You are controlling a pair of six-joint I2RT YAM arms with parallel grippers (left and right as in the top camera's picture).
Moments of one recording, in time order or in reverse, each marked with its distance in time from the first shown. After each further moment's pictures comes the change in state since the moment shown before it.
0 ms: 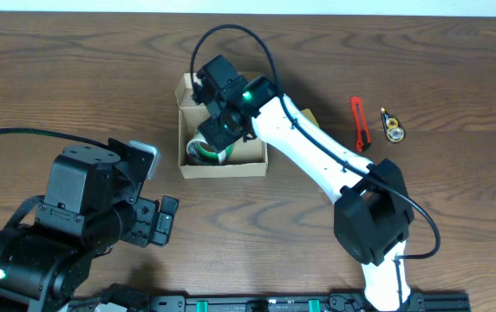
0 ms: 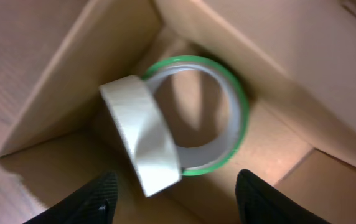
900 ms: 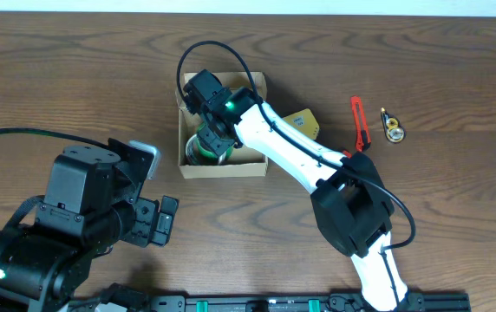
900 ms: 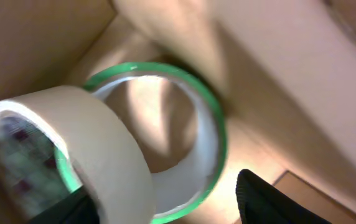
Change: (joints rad) left arm 0.000 0.000 0.000 0.000 0.000 0.000; right arm 0.031 0.100 0.000 0.067 0.215 -0.064
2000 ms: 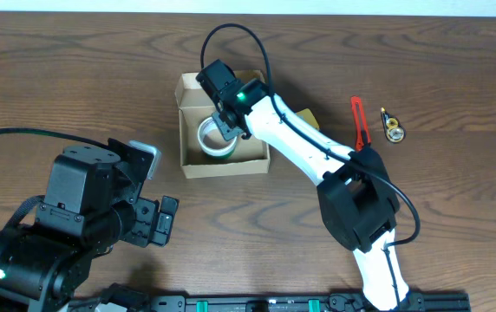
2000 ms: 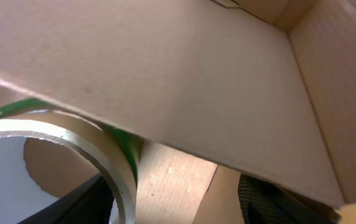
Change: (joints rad) left arm 0.000 0.000 0.000 0.000 0.000 0.000; right arm -0.062 0.001 0.000 0.018 0.139 0.206
